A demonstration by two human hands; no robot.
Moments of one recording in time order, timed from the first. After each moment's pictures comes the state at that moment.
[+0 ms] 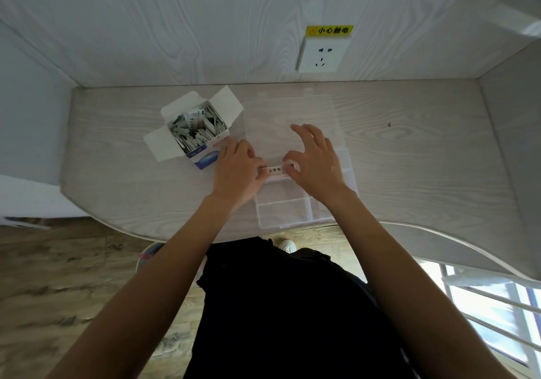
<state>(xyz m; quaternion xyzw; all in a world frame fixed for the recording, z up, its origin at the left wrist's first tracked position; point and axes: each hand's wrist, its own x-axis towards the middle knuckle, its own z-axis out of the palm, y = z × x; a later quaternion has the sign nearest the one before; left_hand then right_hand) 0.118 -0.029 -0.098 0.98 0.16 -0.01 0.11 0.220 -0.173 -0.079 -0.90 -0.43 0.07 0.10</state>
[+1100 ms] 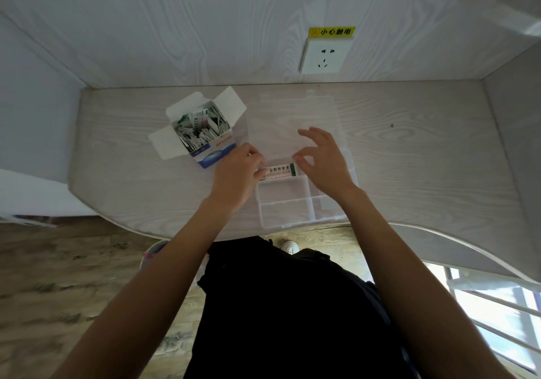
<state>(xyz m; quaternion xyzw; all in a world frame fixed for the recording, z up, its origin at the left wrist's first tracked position) 0.108 -0.029 -0.081 0.95 0.16 0.01 0.25 0.231 -0.182 -0.083 -0.89 -0.36 0.14 0.25</state>
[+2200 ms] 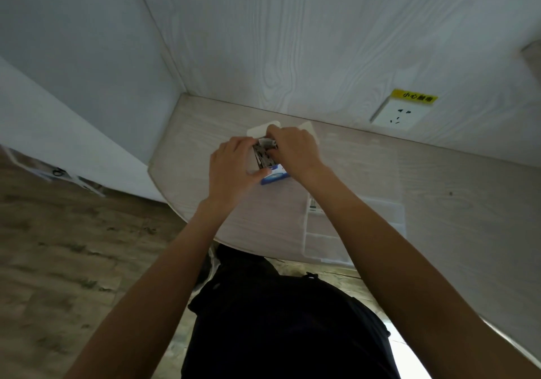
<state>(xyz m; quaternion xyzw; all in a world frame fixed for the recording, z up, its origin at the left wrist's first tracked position) 0.055 0.051 -0.049 0.89 0.37 0.14 0.22 0.190 -0.003 -0.024 -0.83 -0.55 0.11 0.06</state>
